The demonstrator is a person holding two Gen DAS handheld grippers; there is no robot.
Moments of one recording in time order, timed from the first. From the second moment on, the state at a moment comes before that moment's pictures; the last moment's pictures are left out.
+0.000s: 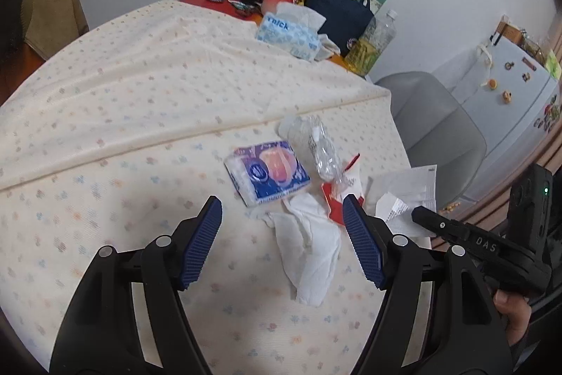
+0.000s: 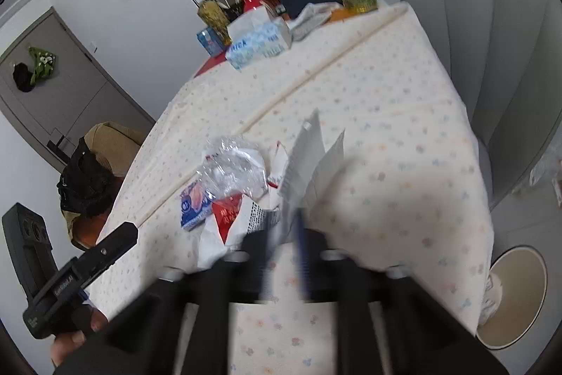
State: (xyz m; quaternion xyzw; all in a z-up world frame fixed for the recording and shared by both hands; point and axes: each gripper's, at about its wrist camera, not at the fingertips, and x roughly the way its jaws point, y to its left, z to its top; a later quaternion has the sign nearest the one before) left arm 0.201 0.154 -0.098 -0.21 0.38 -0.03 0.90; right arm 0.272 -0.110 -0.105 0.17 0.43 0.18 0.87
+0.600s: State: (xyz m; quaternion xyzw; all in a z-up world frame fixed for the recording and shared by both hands) left arm 0.214 0.086 -0.140 -0.11 0.44 0.00 0.89; right arm 0.219 -0.187 -0.097 0.20 0.39 0.14 0.89
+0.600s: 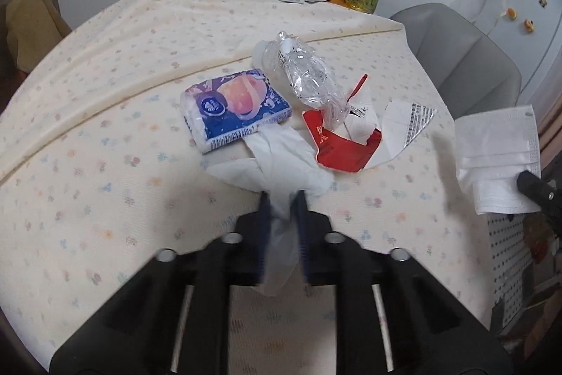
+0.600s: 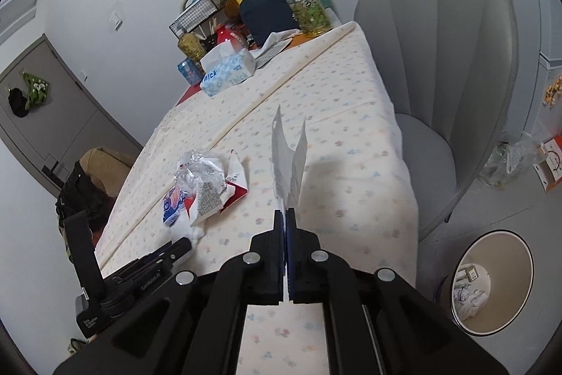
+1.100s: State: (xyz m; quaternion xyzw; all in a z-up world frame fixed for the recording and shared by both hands) left arm 0.187 0.073 -0.062 -0.10 0.36 0.02 0.93; right arm 0.193 -0.238 -0.088 0.24 0.36 0.14 0.89
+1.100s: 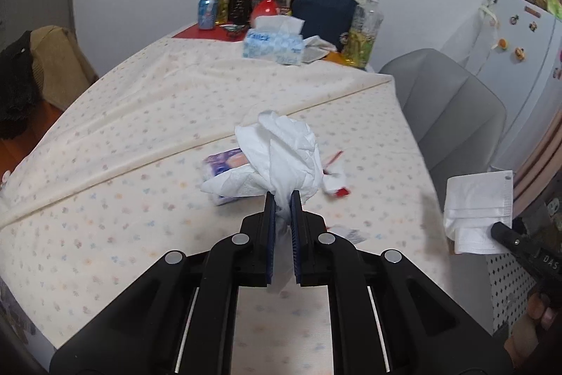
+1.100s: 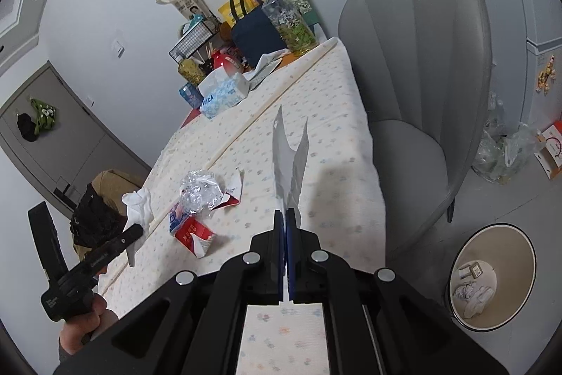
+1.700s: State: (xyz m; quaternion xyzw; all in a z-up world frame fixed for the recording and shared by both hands) left arm 0.225 -0.105 -0.059 -0.04 0.38 -0.13 0.91; right arm 0.142 -0.381 -0.099 0.28 0.34 0.03 0.90
